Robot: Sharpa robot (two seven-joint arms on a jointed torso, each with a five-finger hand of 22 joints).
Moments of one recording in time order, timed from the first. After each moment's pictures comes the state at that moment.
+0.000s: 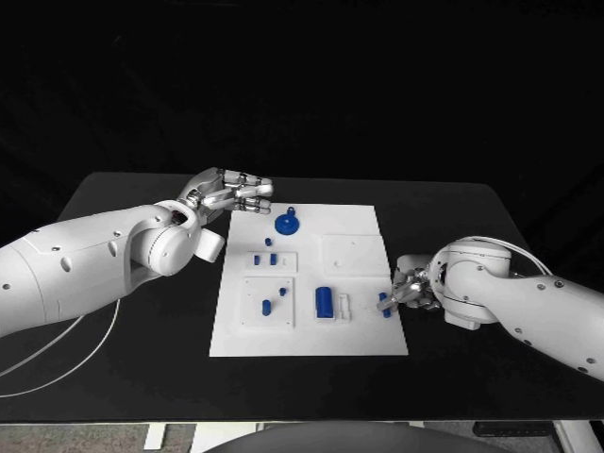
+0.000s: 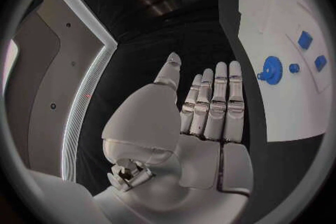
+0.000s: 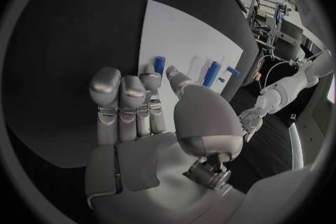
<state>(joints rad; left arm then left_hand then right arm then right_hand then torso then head) 1.21 -0.76 -0.10 1.27 -0.20 -0.15 0.34 1.35 0.04 -0.09 -0.04 0.11 0.96 0.16 0.07 0.06 1.09 0.15 0.06 0.06 1.16 0.13 0.06 0.08 0.06 1.06 0.11 0.13 0.08 0.83 -0.80 0.31 1.54 -1.42 0.28 -0.69 1.09 -0.08 0.26 0.03 0.05 1.21 0.05 0.07 0.10 1.41 -0.04 0.71 1.10 1.46 -0.10 0.99 1.09 0.06 1.47 -0.12 0.84 1.31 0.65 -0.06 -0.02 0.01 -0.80</state>
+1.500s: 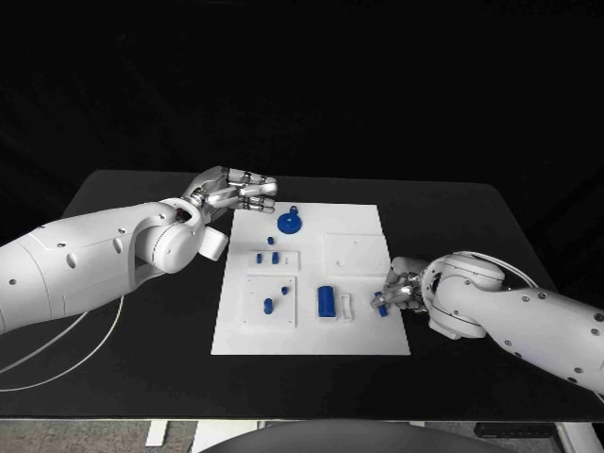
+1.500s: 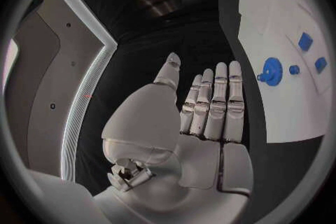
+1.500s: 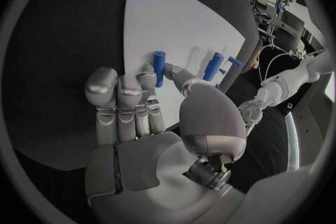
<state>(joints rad) 1.21 -0.76 -0.10 1.27 -0.20 -0.14 0.34 1.34 0.04 -0.09 -0.04 0.11 0.96 0.16 0.07 0.06 1.09 0.14 0.06 0.06 1.16 0.13 0.06 0.08 0.06 1.06 0.11 0.13 0.08 0.84 -0.77 0.21 1.51 -1.37 0.04 -0.64 1.06 -0.06 0.44 -0.14 0.48 1.16 0.07 0.07 0.98 1.38 -0.03 0.72 1.09 1.45 -0.09 0.98 1.08 0.05 1.47 -0.12 0.85 1.31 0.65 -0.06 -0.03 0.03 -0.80</state>
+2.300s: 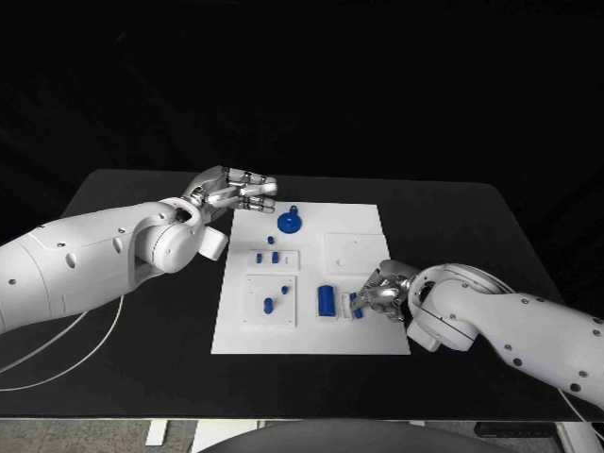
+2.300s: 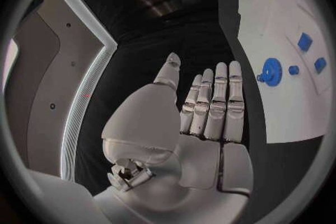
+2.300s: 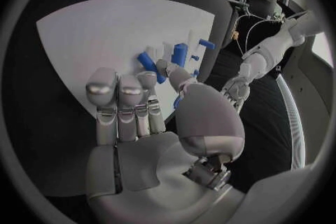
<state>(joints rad) 1.21 -0.76 -0.10 1.27 -0.20 -0.14 0.34 1.34 0.04 -0.09 -0.04 0.11 0.96 0.16 0.07 0.06 1.09 0.14 0.06 0.06 1.16 0.13 0.06 0.08 0.06 1.06 0.11 0.13 0.08 0.81 -0.77 0.21 1.58 -1.13 -0.14 -0.60 1.09 -0.04 0.42 -0.24 0.49 1.17 0.07 0.06 0.07 1.38 -0.04 0.73 1.08 1.46 -0.09 0.98 1.07 0.05 1.47 -0.12 0.86 1.31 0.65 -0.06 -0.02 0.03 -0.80</state>
